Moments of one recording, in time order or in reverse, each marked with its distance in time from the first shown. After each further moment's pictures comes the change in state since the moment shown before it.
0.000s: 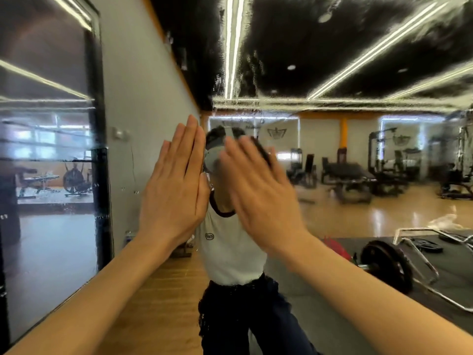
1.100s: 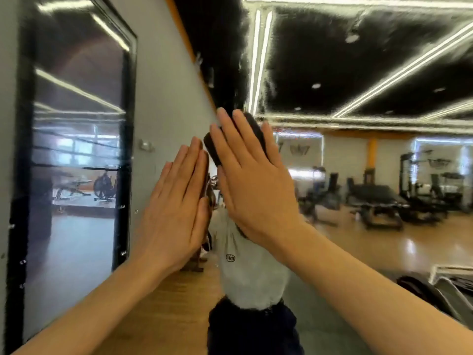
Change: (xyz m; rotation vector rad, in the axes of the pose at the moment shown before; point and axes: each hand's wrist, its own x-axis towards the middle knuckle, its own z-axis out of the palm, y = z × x) left_hand -0.003 -0.001 -0.001 0.016 0.009 -0.002; right_hand 0.060 0.007 0.002 0.010 0.065 -0.029
